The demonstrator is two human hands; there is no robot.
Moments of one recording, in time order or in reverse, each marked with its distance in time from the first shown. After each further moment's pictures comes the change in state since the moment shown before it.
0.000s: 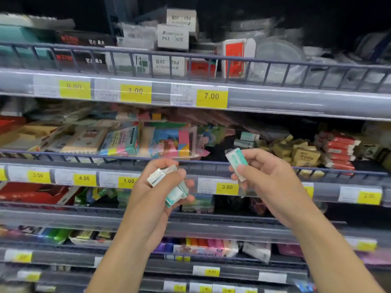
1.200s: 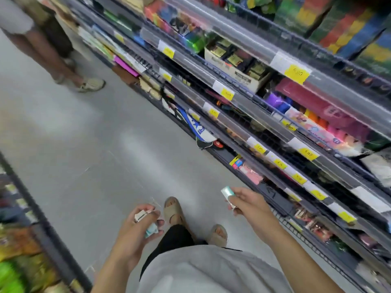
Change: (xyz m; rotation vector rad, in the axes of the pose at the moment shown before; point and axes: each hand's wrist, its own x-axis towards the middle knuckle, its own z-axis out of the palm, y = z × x) left_hand -0.470 -0.170 -0.194 0.012 1.094 -0.609; right_hand -0.273 0.247 0.163 -0.067 -0.651 0.902
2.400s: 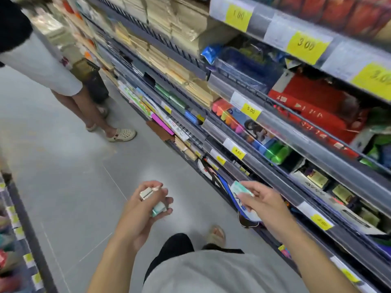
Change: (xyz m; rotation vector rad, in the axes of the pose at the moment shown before) left_hand 0.261 0.423 -0.058 -0.101 -0.086 0.276; right_hand 0.284 -0.323 0.196 -0.085 -0.046 -0.272
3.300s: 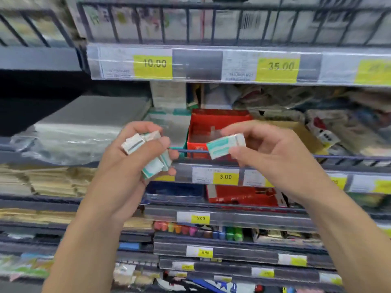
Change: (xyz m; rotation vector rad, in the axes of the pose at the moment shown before) left_hand 0.105 0.323 0.230 0.075 -1.075 0.506; right_hand -0.020 -0.327 -0.027 -0.238 0.615 -0.720
